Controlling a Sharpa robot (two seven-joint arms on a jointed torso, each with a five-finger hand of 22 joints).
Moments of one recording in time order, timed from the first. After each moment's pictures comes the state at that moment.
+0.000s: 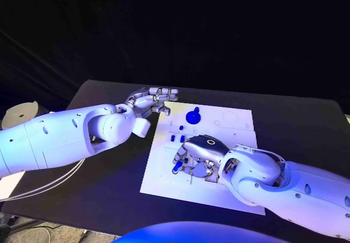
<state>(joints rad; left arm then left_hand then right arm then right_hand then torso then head) 1.19 -0.91 -0.04 1.58 0.10 -0.19 0.29 1.40 -0.15 0.47 -0.03 0.12 1.04 0.18 0.09 0.07 1.15 0.09 0.22 0.11 1.29 0.01 1.12 0.75 0.16 1.27 0.10 0.58 0.90 1.00 -0.70 -0.01 1.80 -1.71 -0.22 -0.15 1.40 -0.12 0.48 0.05 0.05 1.19 0.11 0.10 0.11 1.21 0.05 0.12 0.07 1.46 -0.02 1.36 1.22 0.07 1.41 0.09 1.36 1.21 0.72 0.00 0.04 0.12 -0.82</state>
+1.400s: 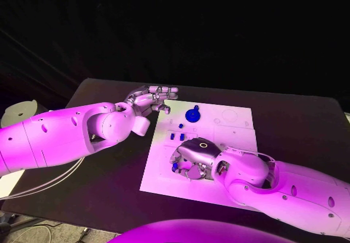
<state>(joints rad) 1.19 -0.91 -0.04 1.58 0.10 -0.19 0.29 1.40 -0.15 0.47 -0.03 0.12 1.04 0.18 0.09 0.07 1.15 0.09 0.22 0.11 1.29 0.01 1.12 0.75 0.16 1.26 0.11 0.58 0.90 0.98 -0.65 -0.03 1.76 -1.79 -0.18 -0.20 1.34 -0.16 0.40 0.07 0.06 1.05 0.14 0.06 0.09 1.05 0.10 0.06 0.06 1.47 0.01 1.35 1.19 0.07 1.38 0.11 1.33 1.16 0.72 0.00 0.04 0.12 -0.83</state>
